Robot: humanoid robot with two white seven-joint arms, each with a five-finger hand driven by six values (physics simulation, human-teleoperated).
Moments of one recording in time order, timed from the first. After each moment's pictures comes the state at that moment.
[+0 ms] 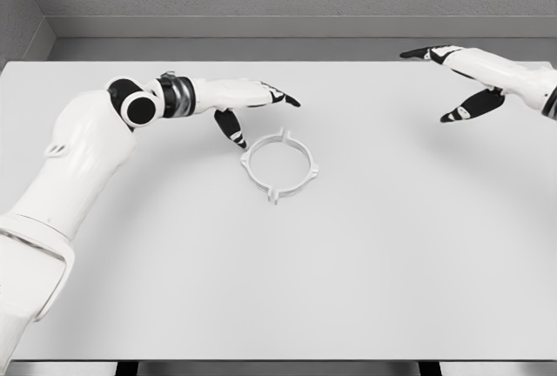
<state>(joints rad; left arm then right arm) -0.93 0.16 -0.60 -0.74 -0.60 -0.61 -0.61 -0.69 -0.67 0.40 -1.09 0.15 -0.61 0.61</state>
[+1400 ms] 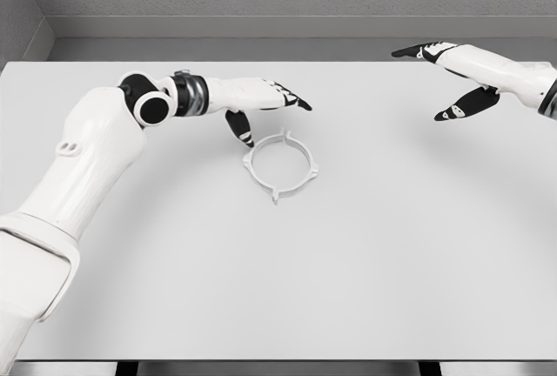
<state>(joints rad) -0.93 0.15 -0.62 -0.80 -0.65 -0.61 -0.61 -0.69 -0.68 0.40 -1.15 0.14 -0.61 0.61</state>
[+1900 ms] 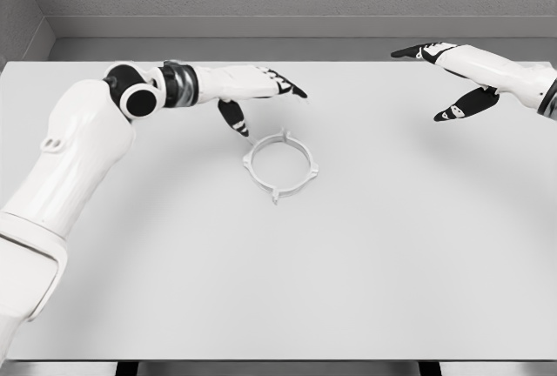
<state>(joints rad) -0.93 0.20 -0.59 -0.87 -0.64 -0.61 -0.61 -0.69 -0.68 0.40 -1.15 0.14 -0.61 0.61</state>
